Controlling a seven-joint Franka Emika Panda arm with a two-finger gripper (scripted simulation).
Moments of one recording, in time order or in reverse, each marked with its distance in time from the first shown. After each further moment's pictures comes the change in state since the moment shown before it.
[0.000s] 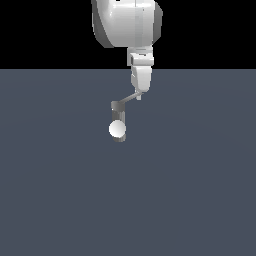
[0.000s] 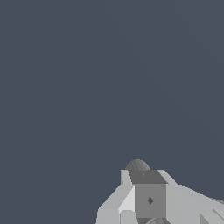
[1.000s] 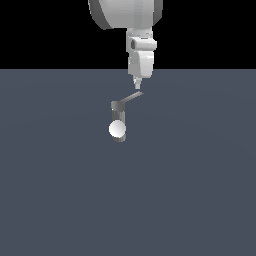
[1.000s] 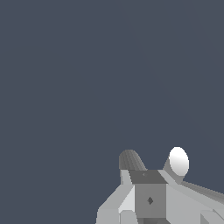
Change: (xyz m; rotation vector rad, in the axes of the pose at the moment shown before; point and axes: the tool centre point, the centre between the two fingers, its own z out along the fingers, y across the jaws) arm -0.007 0.005 -0.042 0.009 -0.014 -0.109
